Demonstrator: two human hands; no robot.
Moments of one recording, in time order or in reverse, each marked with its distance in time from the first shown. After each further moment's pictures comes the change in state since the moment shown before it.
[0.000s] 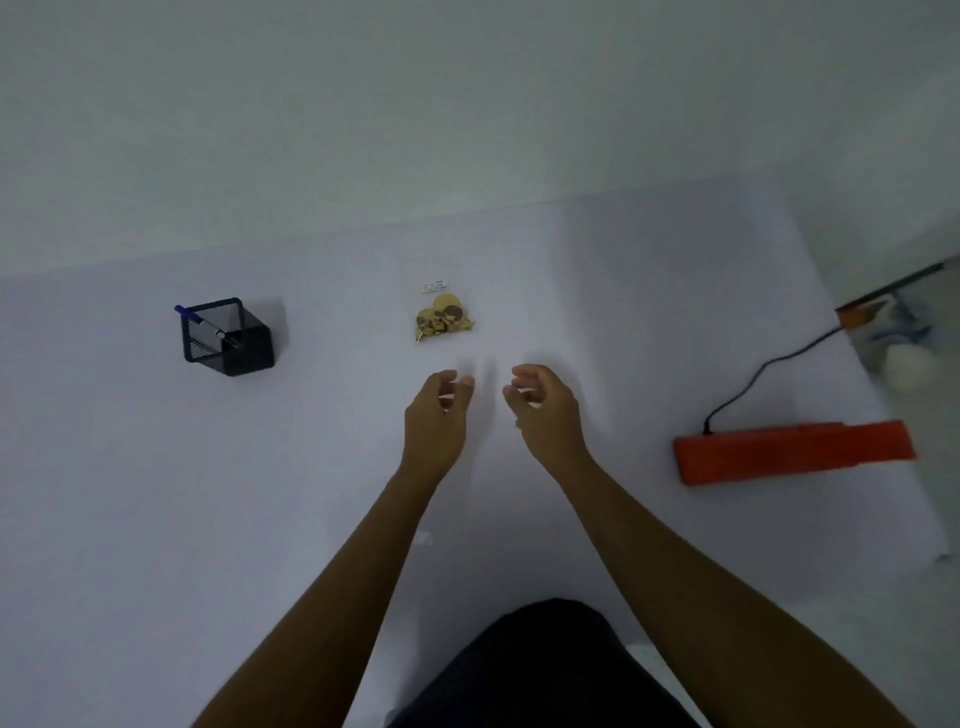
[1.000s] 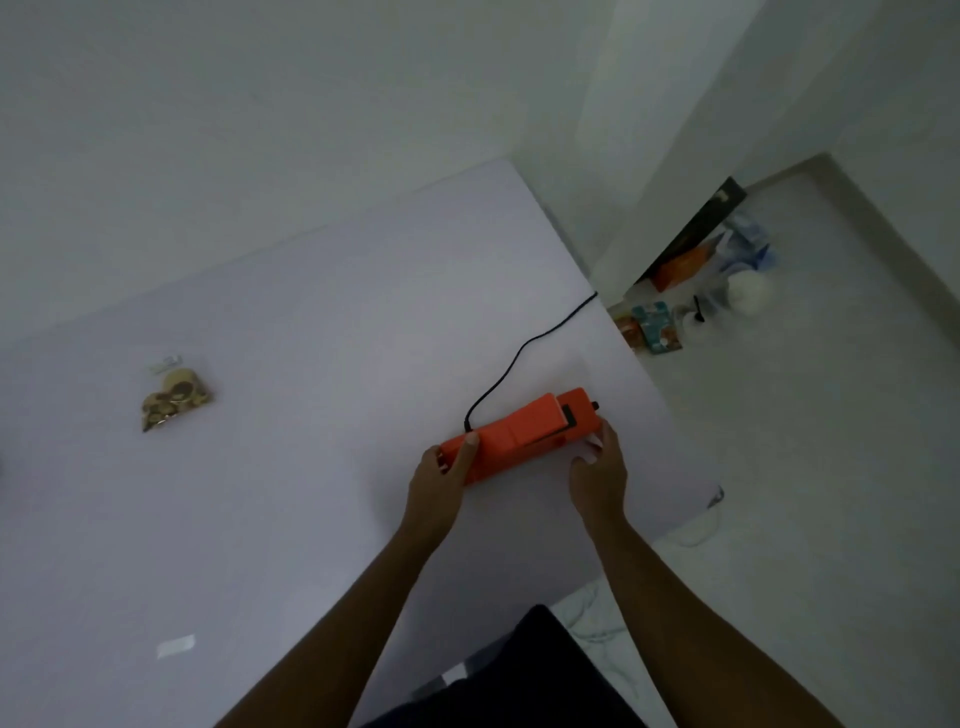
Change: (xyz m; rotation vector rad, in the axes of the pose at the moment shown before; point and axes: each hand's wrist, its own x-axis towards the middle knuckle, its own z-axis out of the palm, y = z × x) left_hand -0.080 0.106 0.300 0.015 -0.322 -0.221; right_hand 0.005 0.193 -0.337 0.077 0.458 0.423
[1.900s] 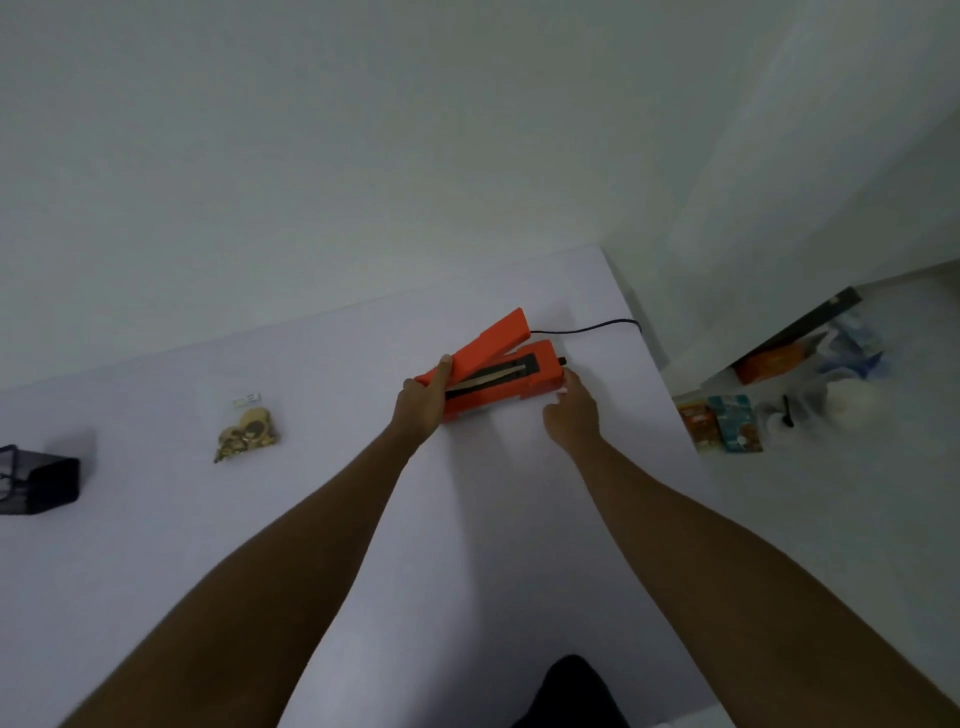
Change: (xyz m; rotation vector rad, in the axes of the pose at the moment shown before) left_hand 0.147 0.127 -0.096 -0.004 0.219 -0.065; right_hand 0.116 -0.175 0.123 -0.264 -0.380 -0.266
